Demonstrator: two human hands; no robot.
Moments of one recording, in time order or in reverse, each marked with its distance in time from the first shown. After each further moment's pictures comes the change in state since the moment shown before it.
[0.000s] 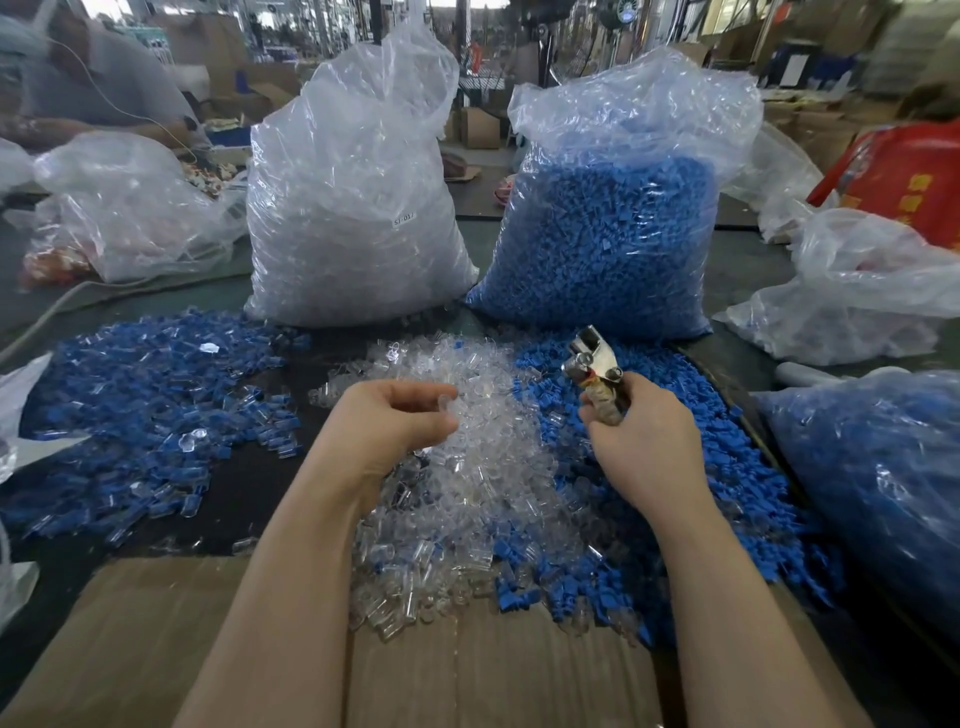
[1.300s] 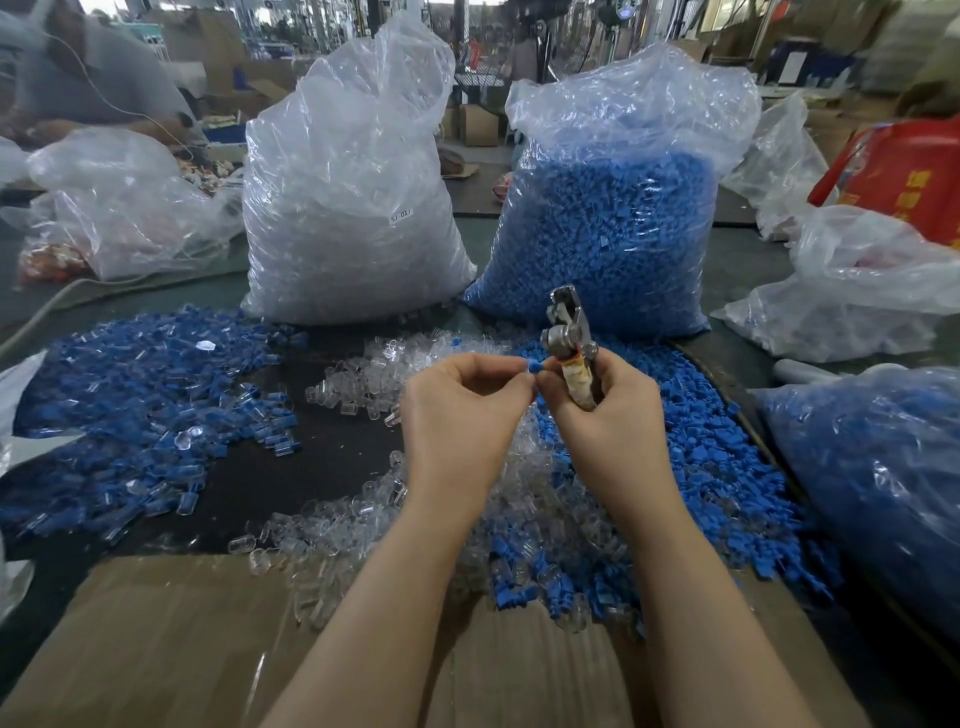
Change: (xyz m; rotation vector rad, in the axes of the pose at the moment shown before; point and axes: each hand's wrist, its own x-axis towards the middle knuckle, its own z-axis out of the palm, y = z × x) left_hand -0.023 0.016 0.075 -0.067 0.260 0.320; right_hand -0.018 -0.032 0.002 0.578 0.034 -0.147
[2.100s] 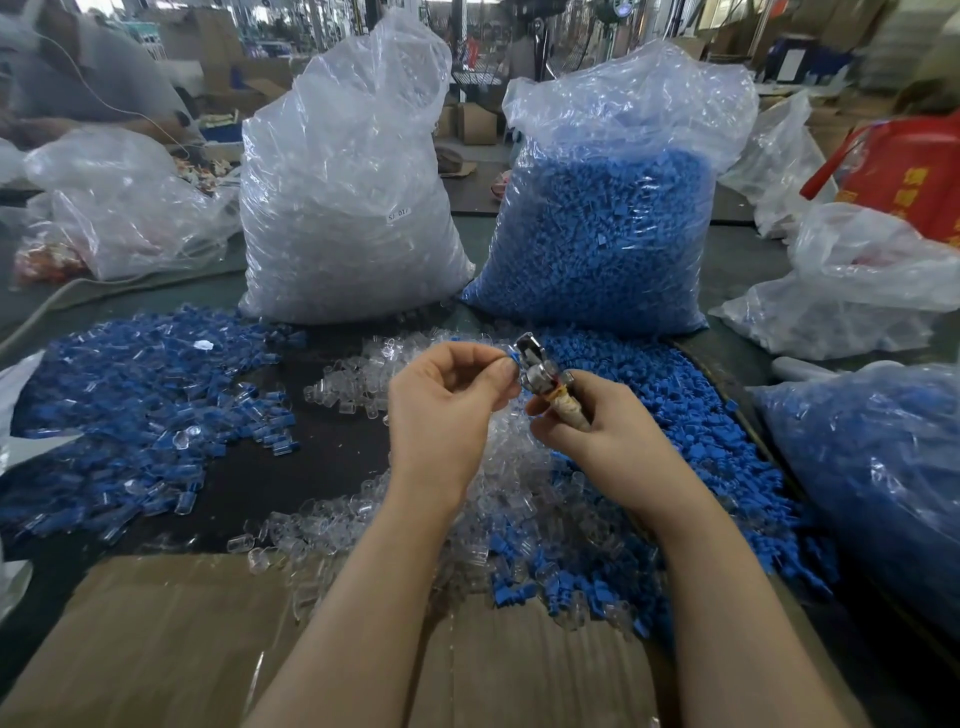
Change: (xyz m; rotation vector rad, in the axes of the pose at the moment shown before) left_hand 0.006 -0.004 -0.009 -0.198 -0.055 0.034; right_hand 0.003 0.004 -0.019 -0.079 -0.409 0.077
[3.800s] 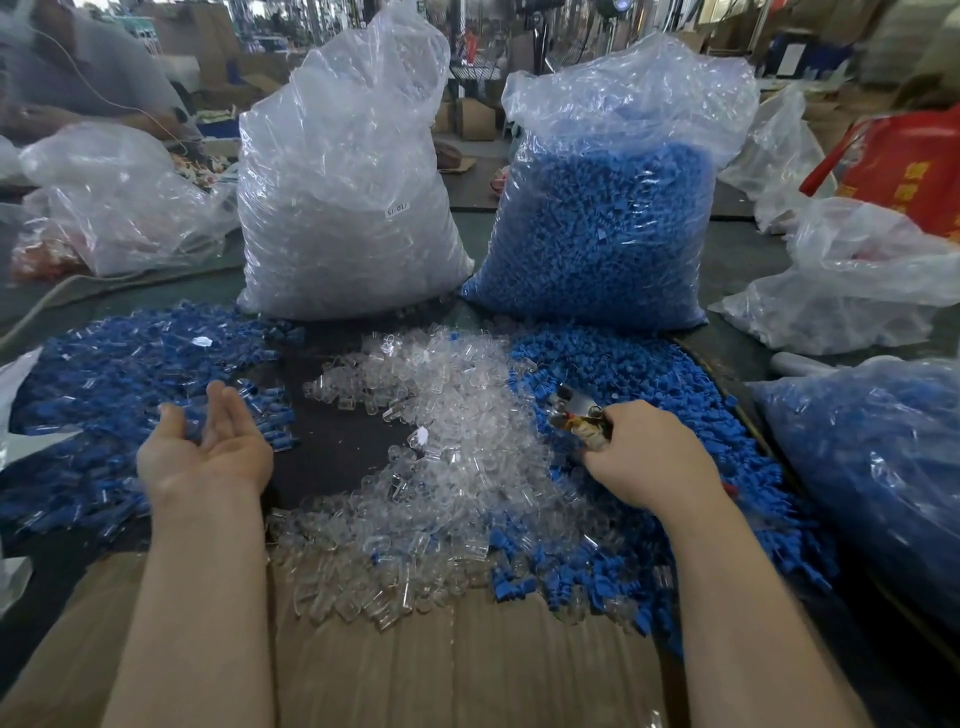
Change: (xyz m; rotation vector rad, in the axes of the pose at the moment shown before) left_hand 0.033 -0.002 -0.137 -1.206 0.926 -0.294; right_hand 0.009 0.032 -0.013 -0.721 0.011 0.362
